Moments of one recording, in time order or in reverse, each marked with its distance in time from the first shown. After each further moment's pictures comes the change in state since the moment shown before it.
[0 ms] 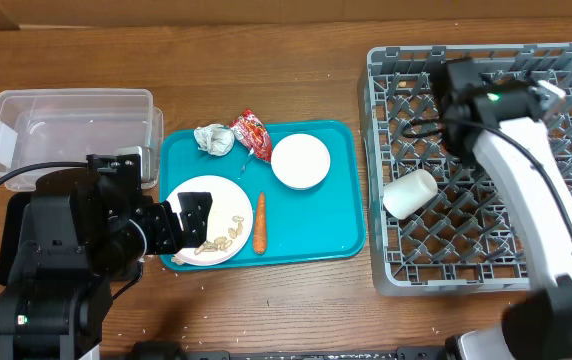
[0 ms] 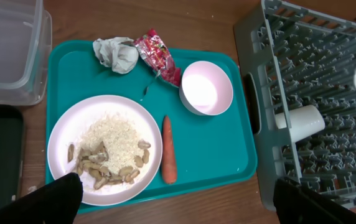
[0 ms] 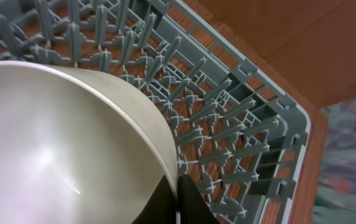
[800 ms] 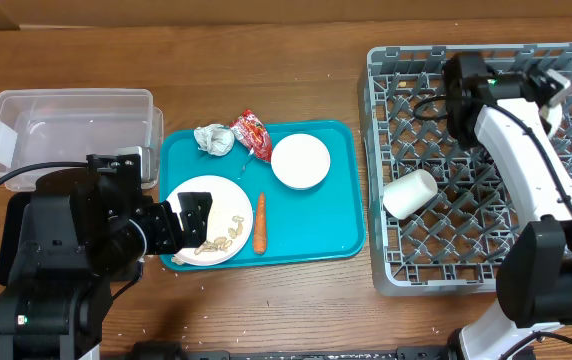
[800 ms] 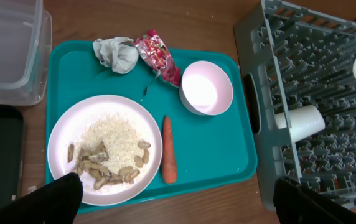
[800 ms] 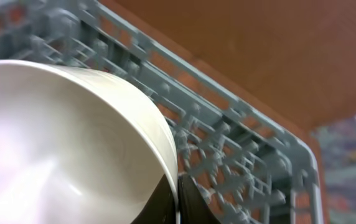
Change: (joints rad) left arm 0.000 0.000 0.000 0.000 0.000 0.000; right arm -0.112 0.140 -0.024 0.276 0.191 -0.075
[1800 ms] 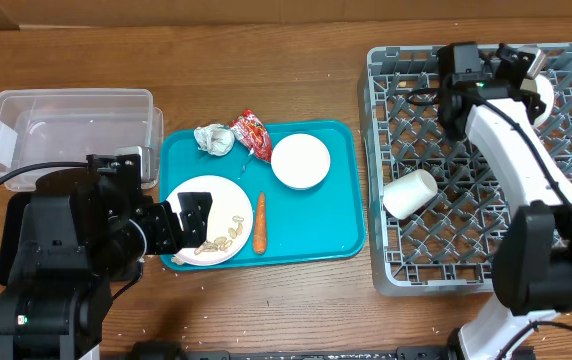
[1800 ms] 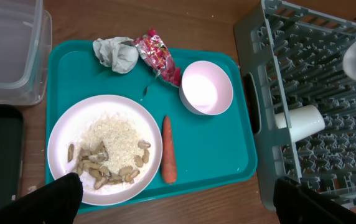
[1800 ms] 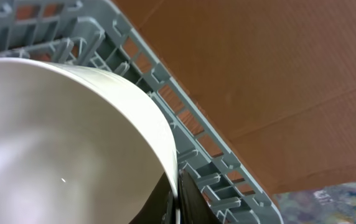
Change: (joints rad) left arm 0.000 0.000 0.000 0.000 0.000 0.000; right arm 0.004 0.074 -0.034 0.274 0.114 -0.478
